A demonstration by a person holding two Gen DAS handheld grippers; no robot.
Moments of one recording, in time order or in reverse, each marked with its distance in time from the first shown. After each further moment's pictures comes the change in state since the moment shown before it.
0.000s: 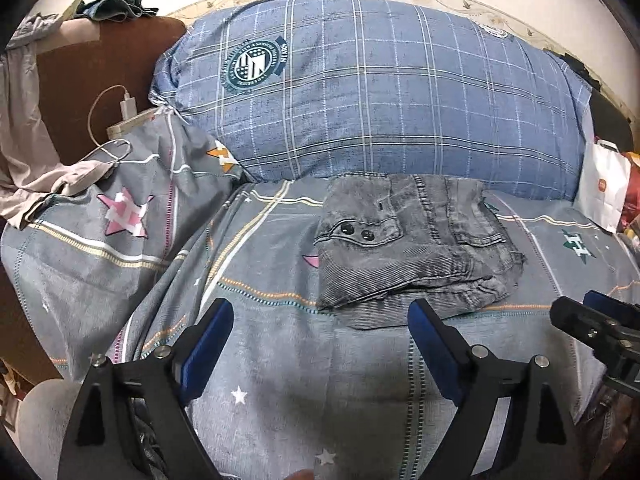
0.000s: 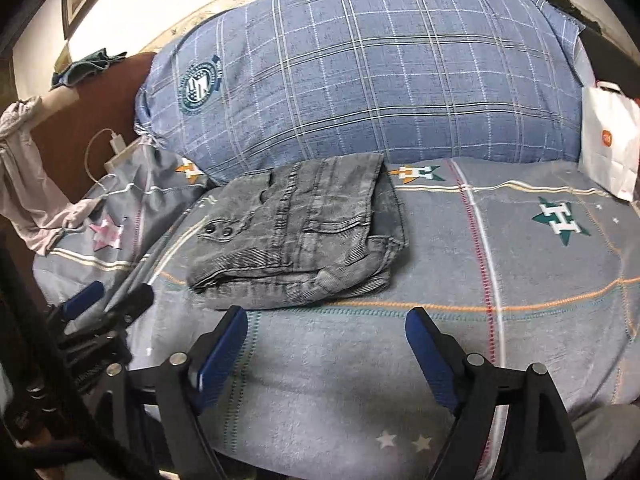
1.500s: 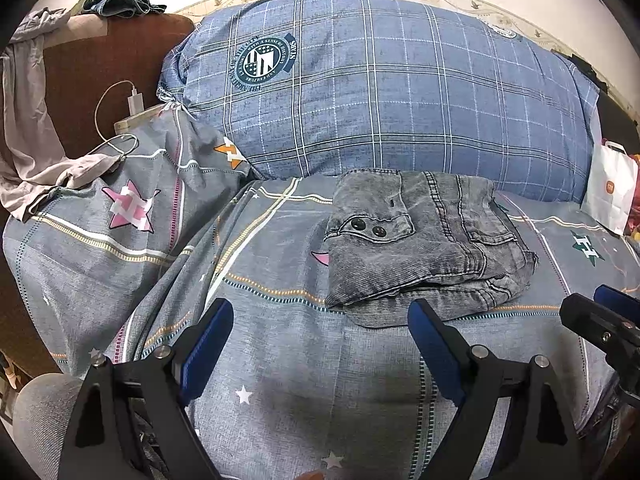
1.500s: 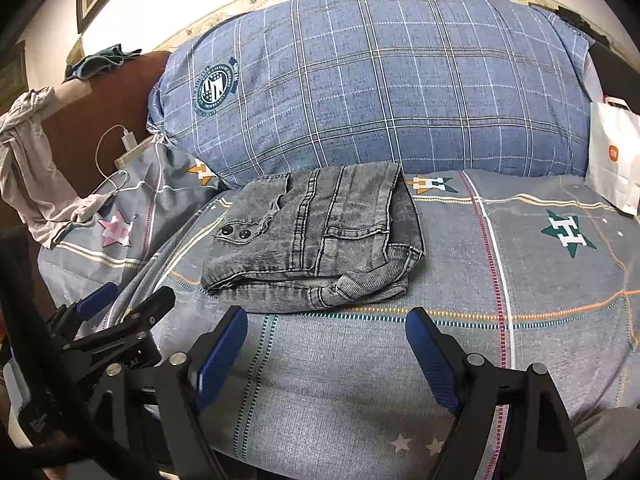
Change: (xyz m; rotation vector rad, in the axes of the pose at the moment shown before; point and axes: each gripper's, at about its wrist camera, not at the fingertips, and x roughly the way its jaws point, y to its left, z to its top) left arm 0.004 0.004 -0.004 -0.011 -0.004 0.012; right arm -0.004 0.016 0.000 -0.044 -0.034 -0.008
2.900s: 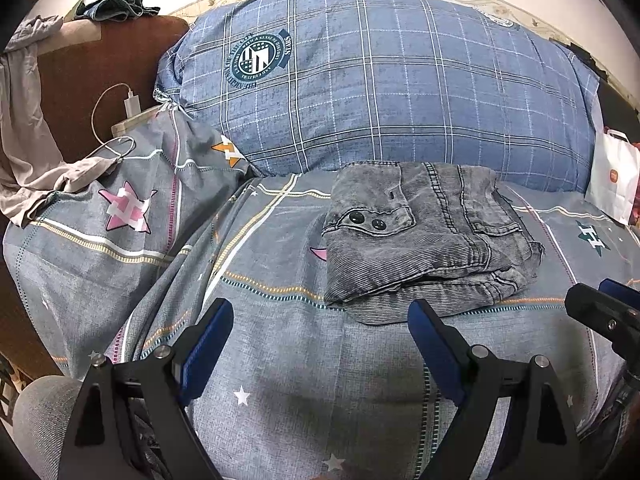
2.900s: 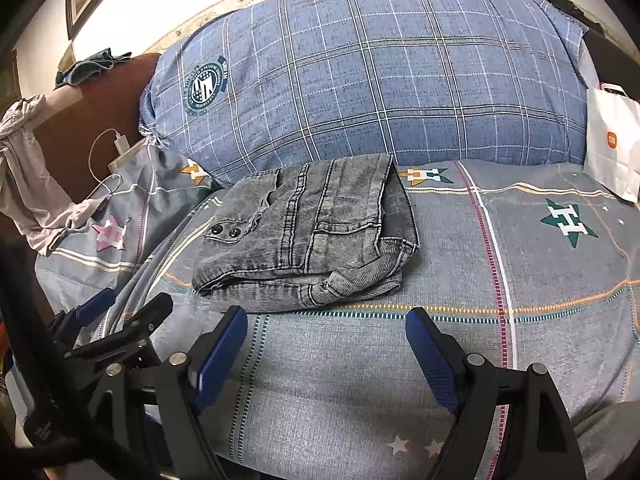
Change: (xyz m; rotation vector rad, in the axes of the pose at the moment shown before) left arm 0.007 -0.008 -0.002 0.029 0.012 0.016; right arm 0.007 -0.010 0.001 0.034 0.017 0.001
